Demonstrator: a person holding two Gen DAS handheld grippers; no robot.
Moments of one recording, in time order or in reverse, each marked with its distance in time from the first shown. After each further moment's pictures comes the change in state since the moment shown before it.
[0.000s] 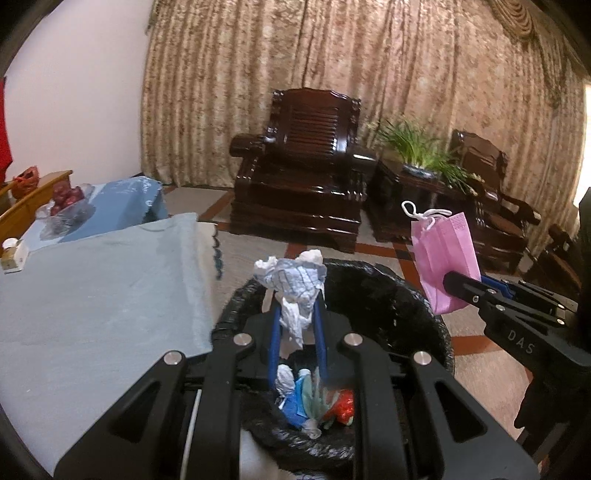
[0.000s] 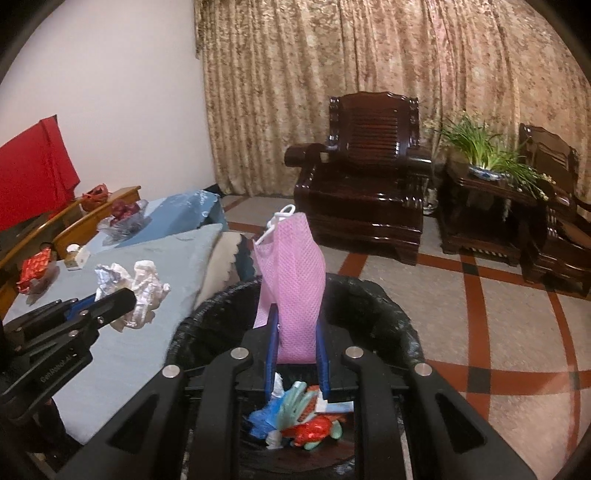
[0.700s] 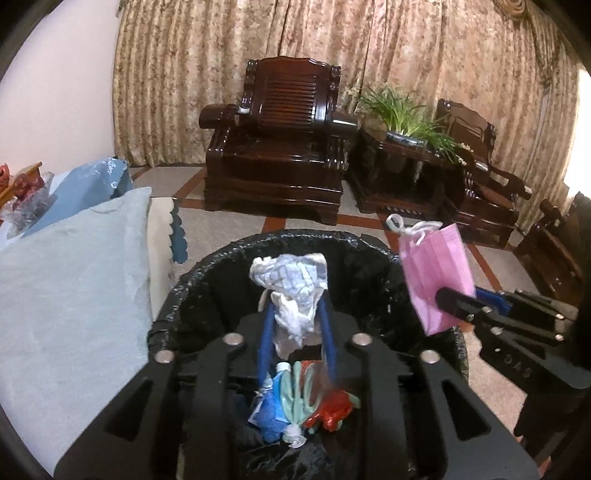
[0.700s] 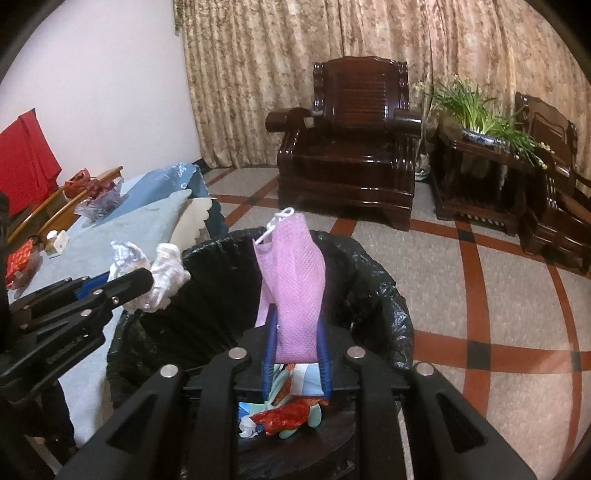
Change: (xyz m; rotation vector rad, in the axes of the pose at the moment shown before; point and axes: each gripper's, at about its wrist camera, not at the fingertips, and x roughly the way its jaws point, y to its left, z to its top) left arm 0.084 -0.014 -0.014 0.032 0.106 -0.078; right arm 0.055 -0.047 -0.025 0.037 0.120 -0.019
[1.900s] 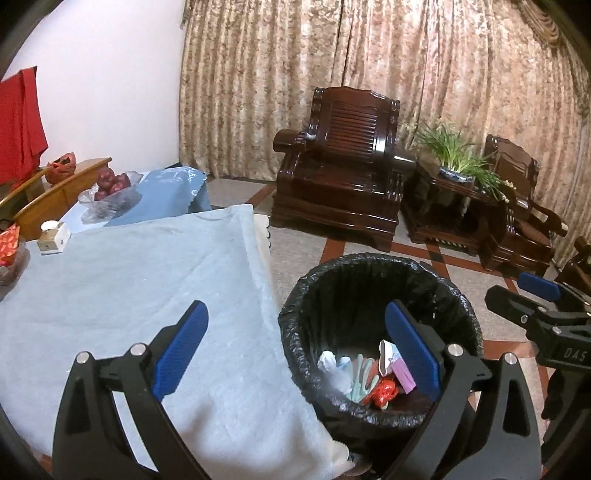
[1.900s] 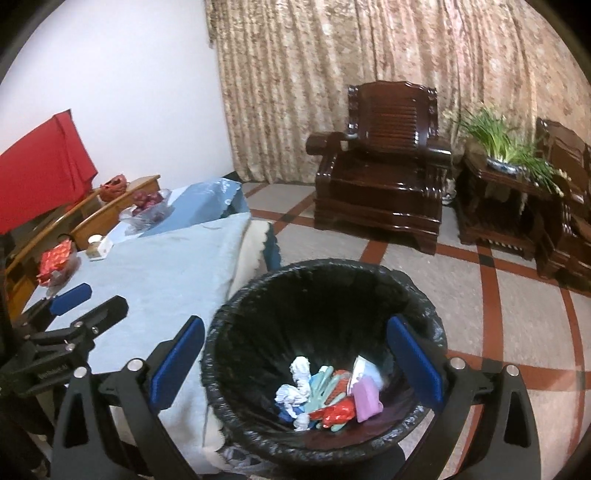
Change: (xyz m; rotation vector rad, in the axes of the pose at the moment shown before) left arm -0.151 0.059 0.001 -0.101 -0.088 0.213; right arm -0.086 0.080 0.024 -0.064 -0.064 0.099
